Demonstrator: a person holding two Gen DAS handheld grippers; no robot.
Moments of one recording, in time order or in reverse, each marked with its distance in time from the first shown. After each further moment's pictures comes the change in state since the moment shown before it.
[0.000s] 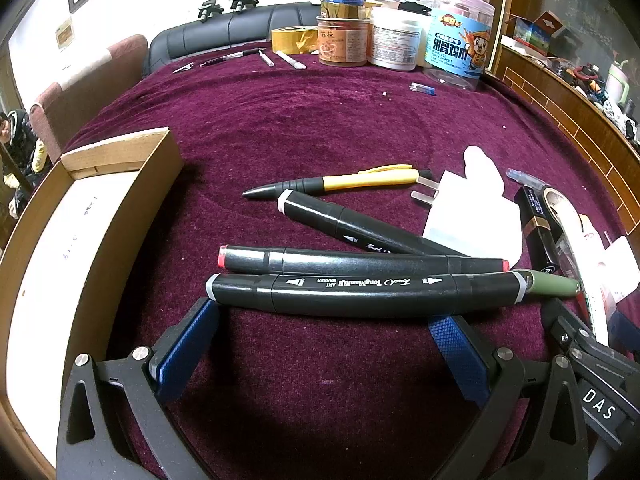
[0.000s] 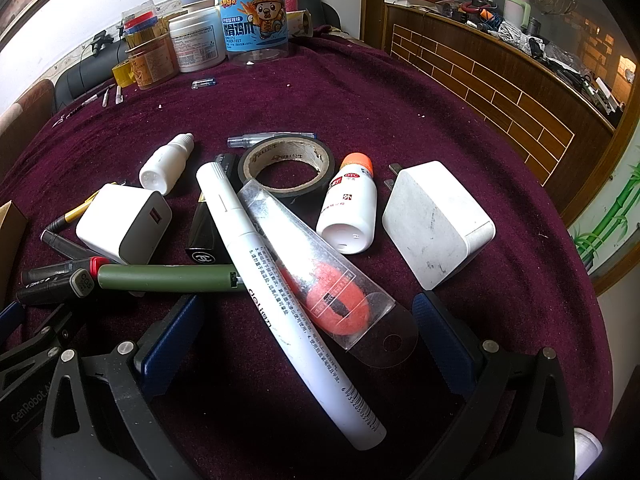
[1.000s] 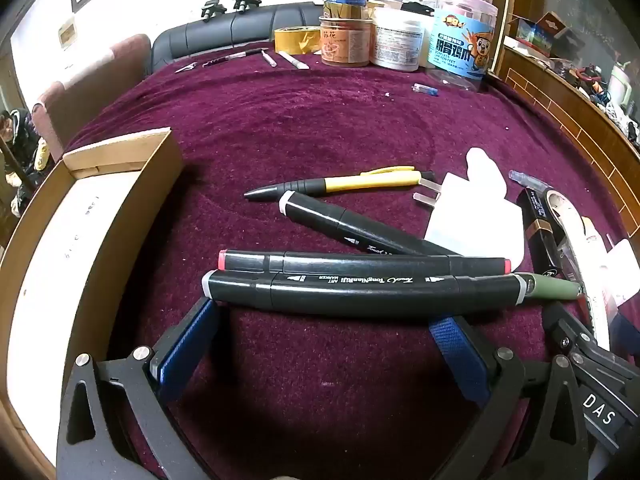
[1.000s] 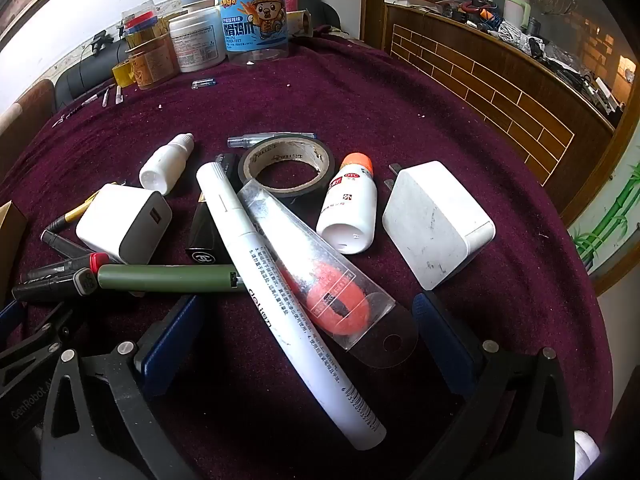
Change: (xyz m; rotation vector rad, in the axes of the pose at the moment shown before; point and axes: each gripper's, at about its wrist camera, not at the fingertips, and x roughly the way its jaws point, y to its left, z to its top) left arm 0.002 0.001 0.001 0.002 -0.002 0.014; right arm 0.000 0.000 0.000 0.002 -0.001 0.003
